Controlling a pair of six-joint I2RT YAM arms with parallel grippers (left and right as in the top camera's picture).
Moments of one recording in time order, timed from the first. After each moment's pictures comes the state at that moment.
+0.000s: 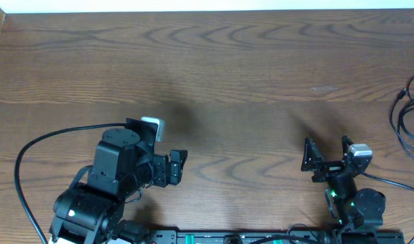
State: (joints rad) left arm -0.36 0.77 0.99 -1.05 0.18 -0.25; right arm 0.02 0.01 0.05 -0.15 -0.14 0.26
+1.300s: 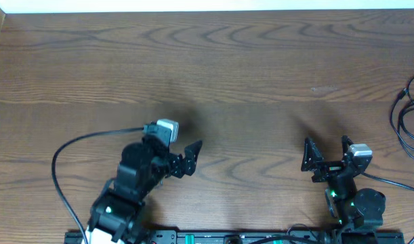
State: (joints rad) left arm -0.40 0.63 0.43 -0.26 0.18 -0.24; right arm 0.02 0.01 0.05 -0.15 -0.14 0.26
